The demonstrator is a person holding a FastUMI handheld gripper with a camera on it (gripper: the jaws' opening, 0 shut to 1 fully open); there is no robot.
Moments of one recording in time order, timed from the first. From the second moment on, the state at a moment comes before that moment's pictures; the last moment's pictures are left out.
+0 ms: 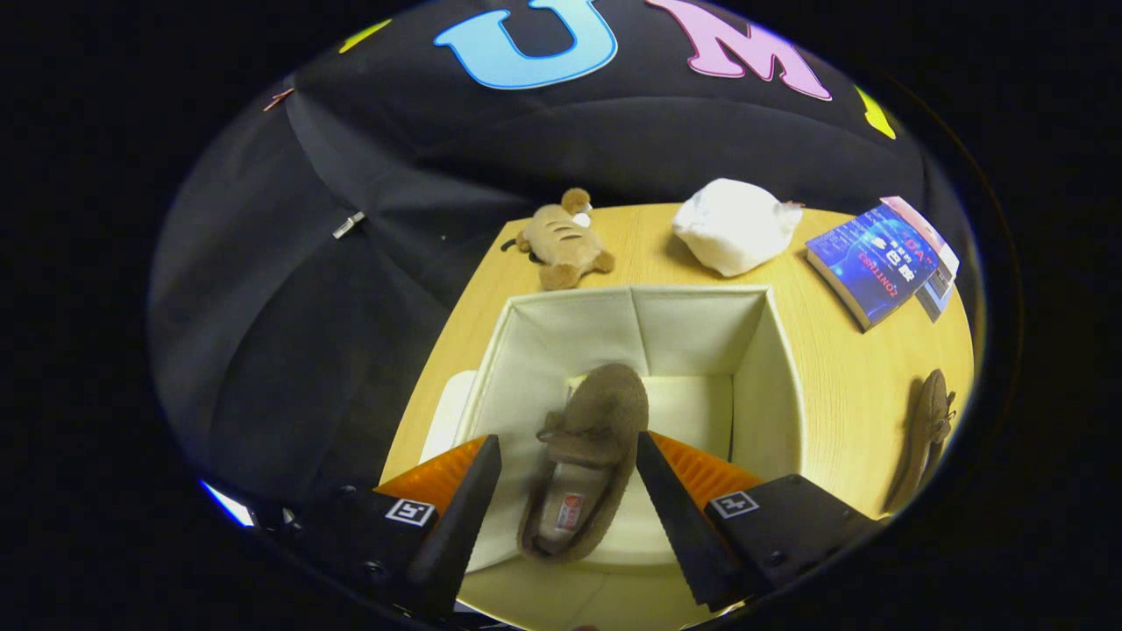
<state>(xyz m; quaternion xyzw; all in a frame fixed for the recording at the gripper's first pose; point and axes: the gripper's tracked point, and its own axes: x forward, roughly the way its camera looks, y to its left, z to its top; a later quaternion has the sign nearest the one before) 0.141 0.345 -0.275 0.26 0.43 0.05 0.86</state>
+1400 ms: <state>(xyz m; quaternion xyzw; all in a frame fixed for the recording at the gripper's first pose) -0.074 -0.070 -0.349 0.10 0.40 -0.15 0.90</state>
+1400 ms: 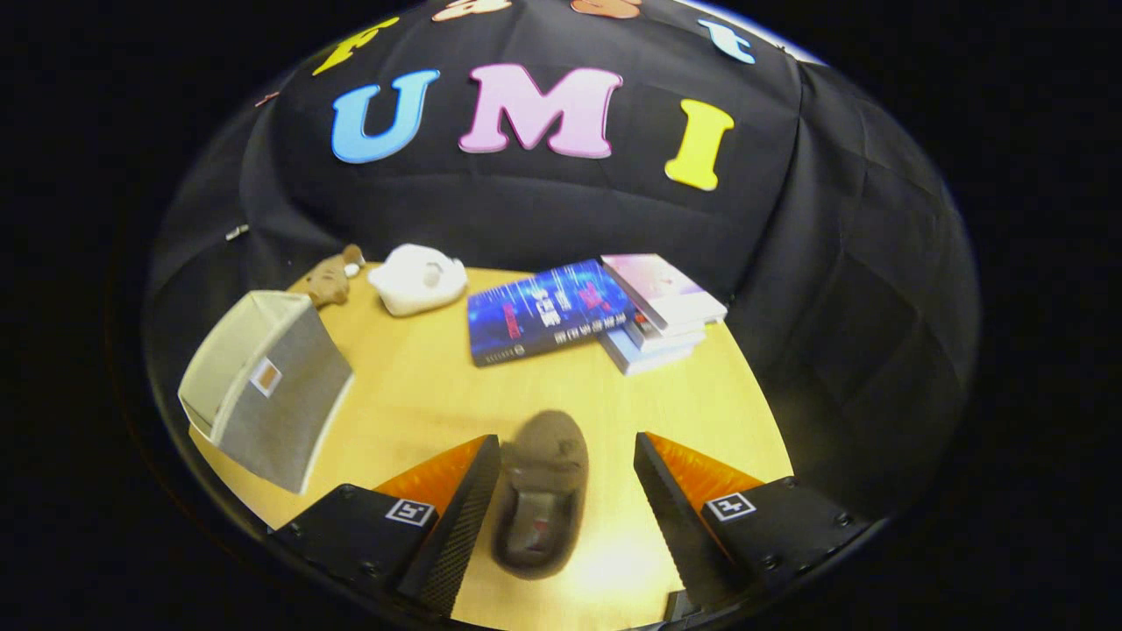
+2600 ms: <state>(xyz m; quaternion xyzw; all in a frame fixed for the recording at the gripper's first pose) -0.058 -0.072 -0.460 0.14 0.49 -0.17 0.84</state>
